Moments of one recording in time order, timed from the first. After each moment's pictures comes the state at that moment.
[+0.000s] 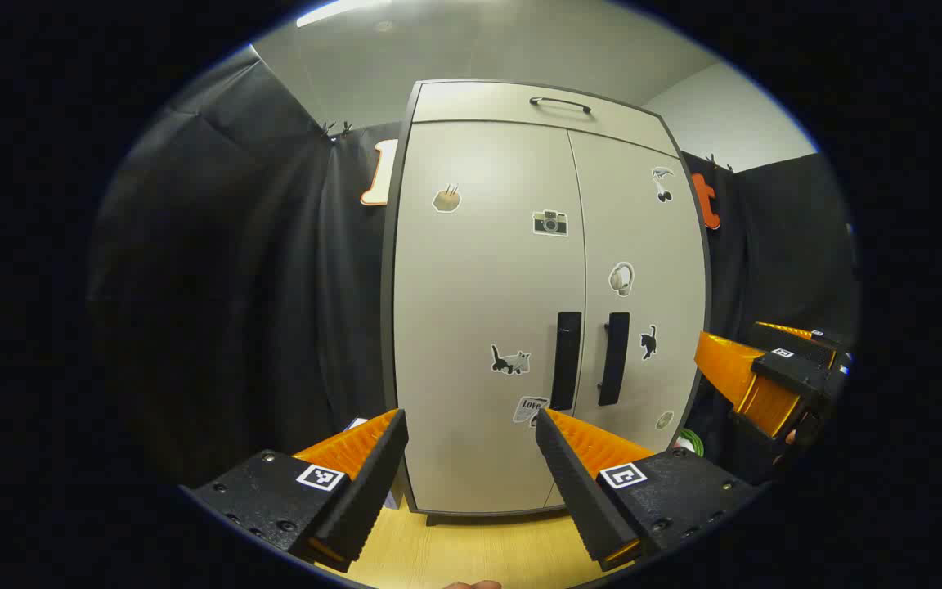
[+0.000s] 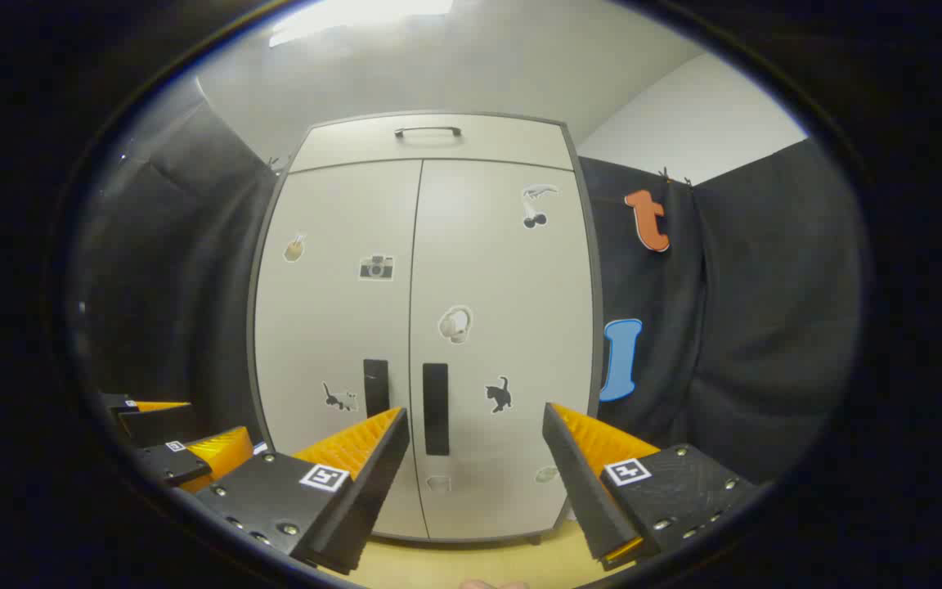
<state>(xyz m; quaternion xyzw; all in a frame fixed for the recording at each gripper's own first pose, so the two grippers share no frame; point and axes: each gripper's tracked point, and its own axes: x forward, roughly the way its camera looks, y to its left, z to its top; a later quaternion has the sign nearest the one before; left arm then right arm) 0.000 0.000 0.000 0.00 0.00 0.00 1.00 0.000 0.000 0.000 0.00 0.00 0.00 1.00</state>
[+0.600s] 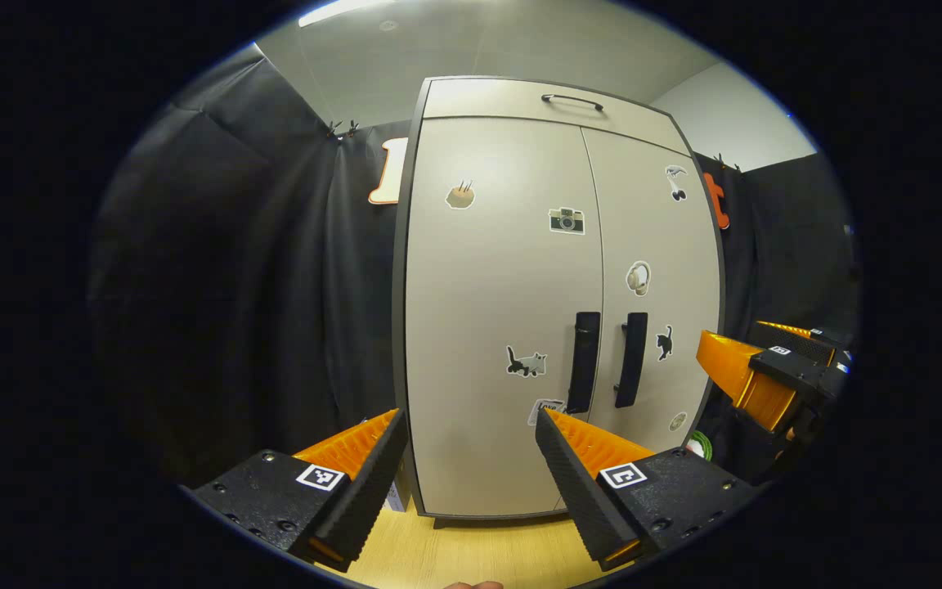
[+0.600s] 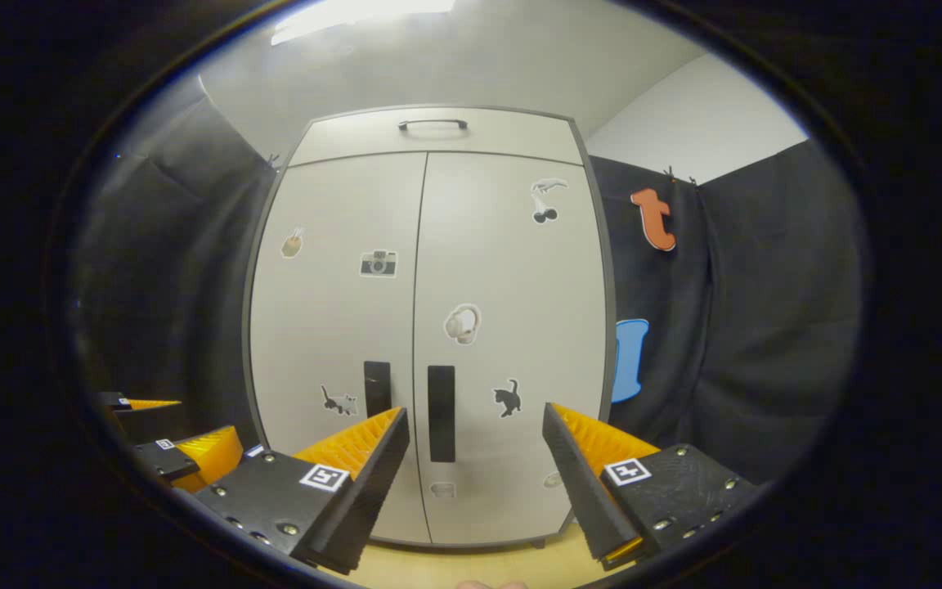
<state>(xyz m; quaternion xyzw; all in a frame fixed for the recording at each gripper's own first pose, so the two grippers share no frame) 0.012 0.014 -0.001 0.00 0.00 0.01 1.00 0.021 0.010 -0.003 0.00 0.00 0.00 1.00</state>
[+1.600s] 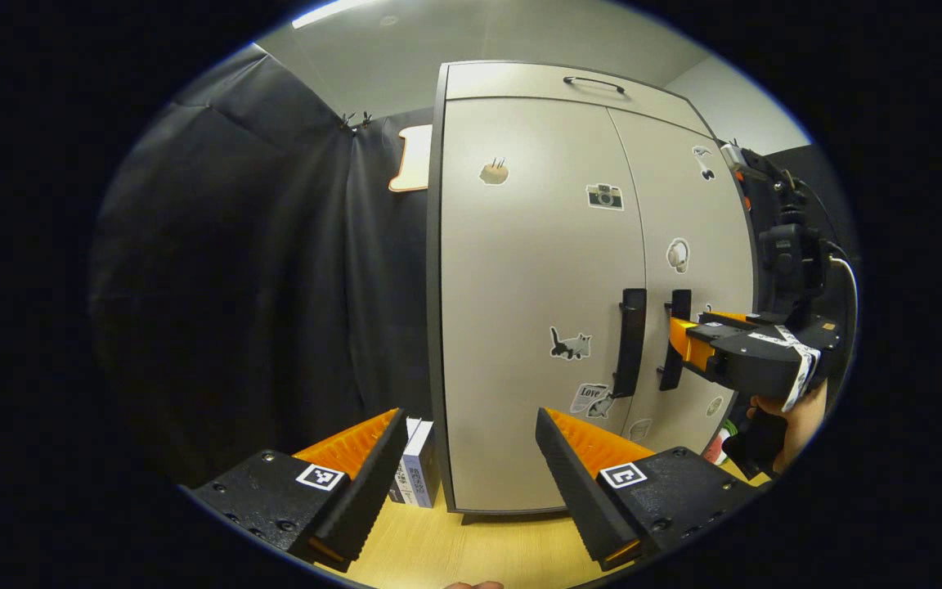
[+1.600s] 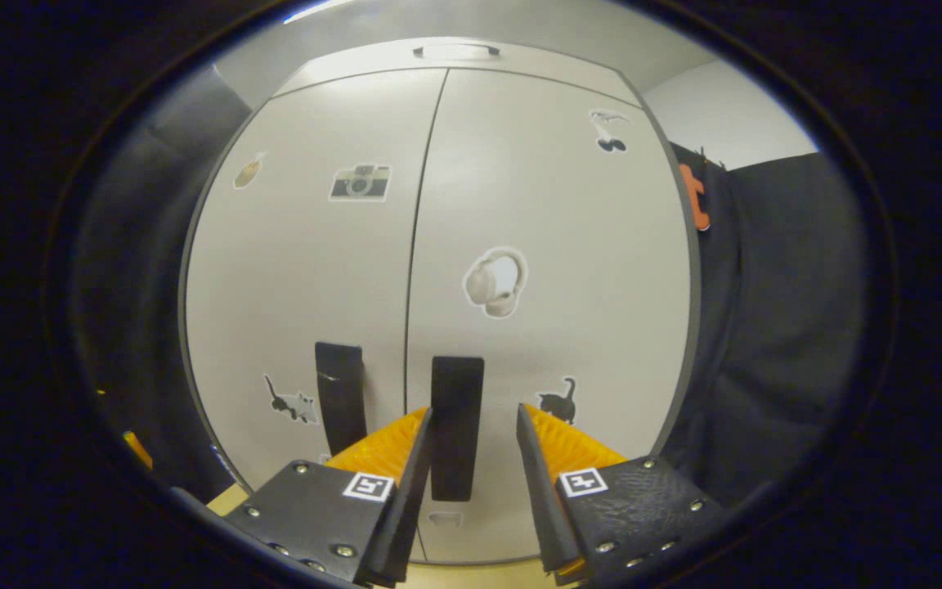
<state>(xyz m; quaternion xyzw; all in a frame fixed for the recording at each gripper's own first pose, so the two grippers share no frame) 0.023 0.055 -0.022 0.01 0.02 0.05 1.00 0.149 0.044 -0.050 -0.02 0.05 0.02 1.00</state>
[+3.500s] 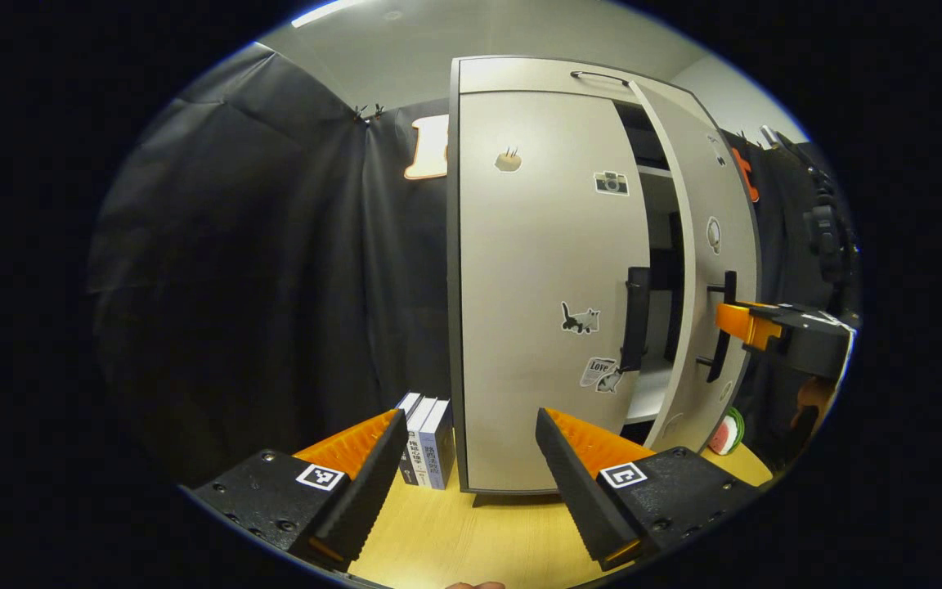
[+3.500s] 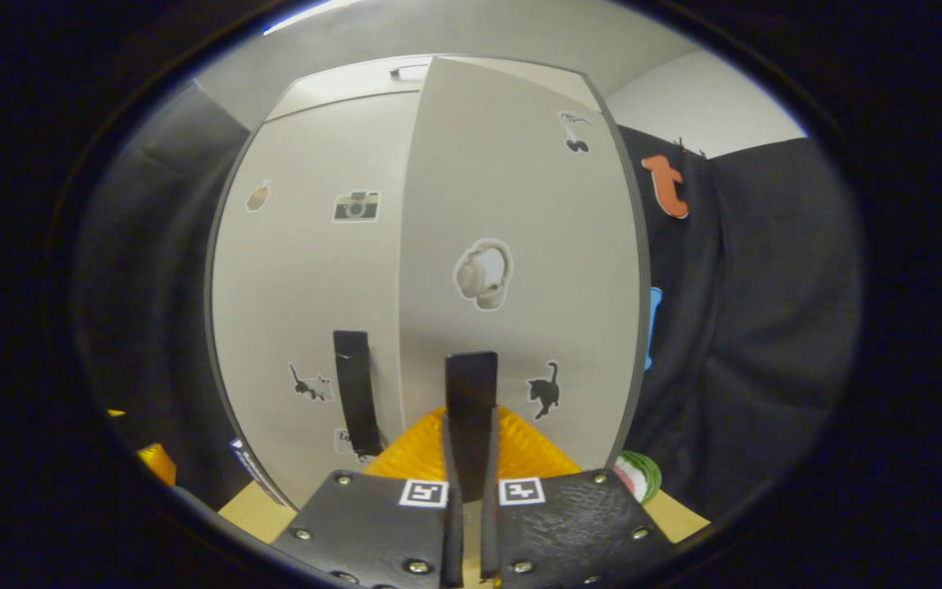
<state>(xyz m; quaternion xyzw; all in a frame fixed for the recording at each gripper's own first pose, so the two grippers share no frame) -0.011 0.060 -0.038 0.01 0.05 0.08 1.00 0.082 0.013 -0.047 0.00 0.06 0.00 1.00</state>
